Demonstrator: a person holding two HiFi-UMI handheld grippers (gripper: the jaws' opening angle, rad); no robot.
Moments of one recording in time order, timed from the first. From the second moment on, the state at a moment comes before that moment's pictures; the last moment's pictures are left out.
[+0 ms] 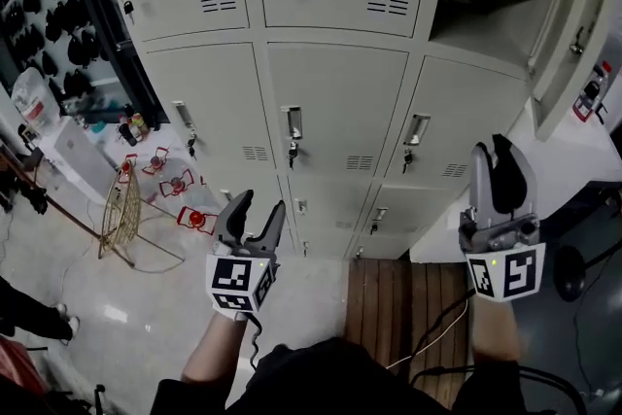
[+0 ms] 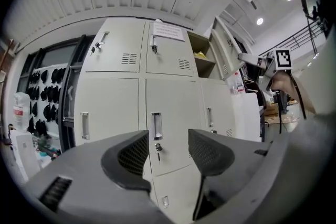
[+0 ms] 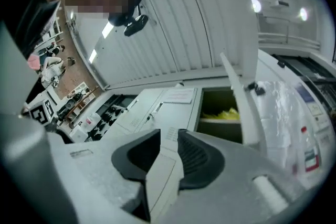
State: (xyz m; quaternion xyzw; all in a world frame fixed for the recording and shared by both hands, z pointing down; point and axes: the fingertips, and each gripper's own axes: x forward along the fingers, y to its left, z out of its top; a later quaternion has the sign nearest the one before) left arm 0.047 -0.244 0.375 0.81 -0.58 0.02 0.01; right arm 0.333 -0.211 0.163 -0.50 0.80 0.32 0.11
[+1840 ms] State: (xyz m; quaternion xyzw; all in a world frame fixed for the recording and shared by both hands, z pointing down) left arm -0.240 -0.279 0.454 0.81 -0.59 0.05 0.06; right arm 0.038 -0.430 0.411 -0.57 0.82 0.02 0.01
